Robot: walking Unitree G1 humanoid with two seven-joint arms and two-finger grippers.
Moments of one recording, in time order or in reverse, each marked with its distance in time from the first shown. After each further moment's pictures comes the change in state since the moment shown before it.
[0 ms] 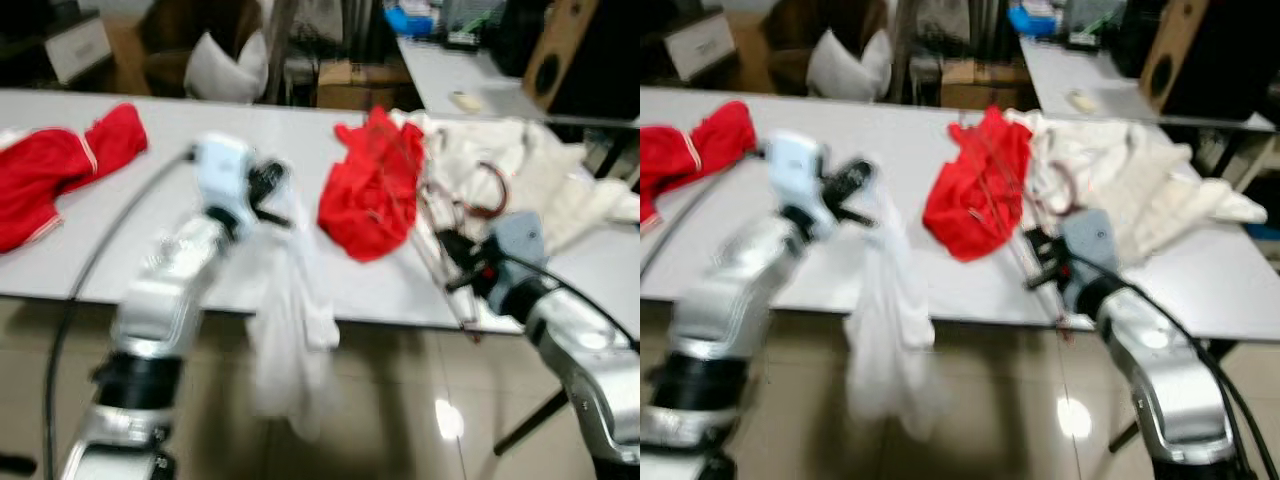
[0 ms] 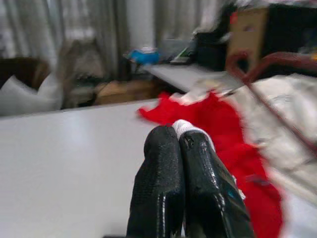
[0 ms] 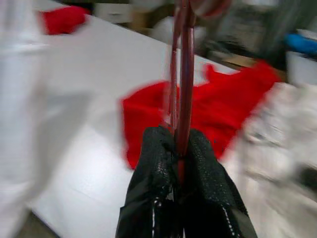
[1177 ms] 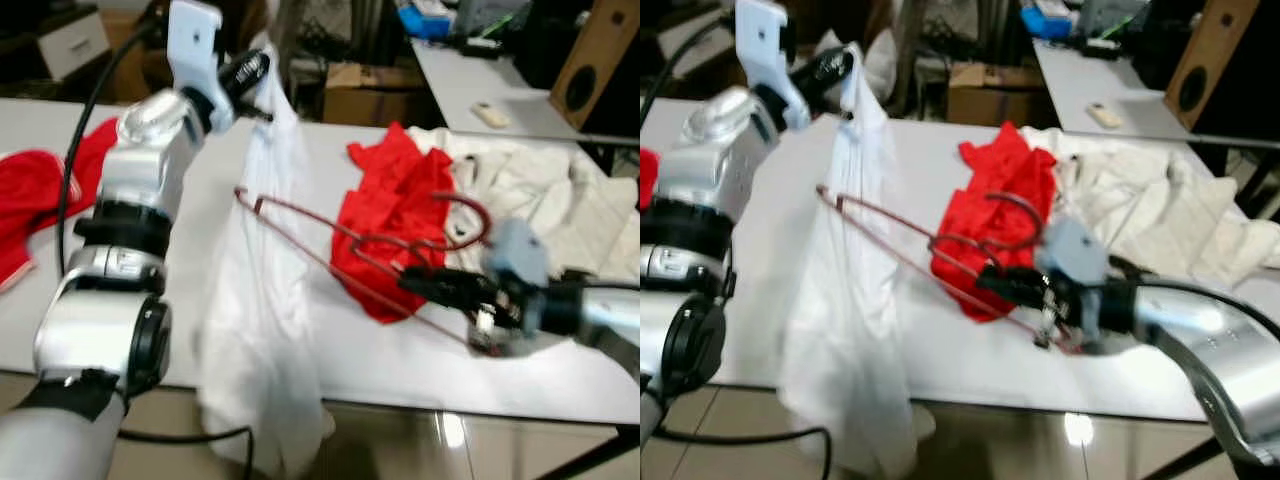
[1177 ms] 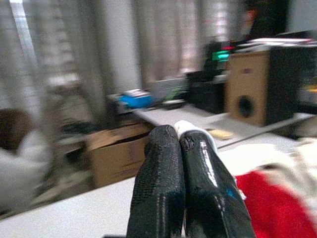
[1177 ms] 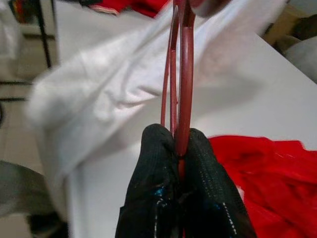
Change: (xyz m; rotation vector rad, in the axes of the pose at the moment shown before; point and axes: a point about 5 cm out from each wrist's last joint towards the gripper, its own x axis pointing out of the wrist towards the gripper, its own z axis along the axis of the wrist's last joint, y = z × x) left arm 0.064 0.028 0.099 0.064 -0.180 -0.166; right arm -0.023 0.015 0.040 -0.208 0.050 0.562
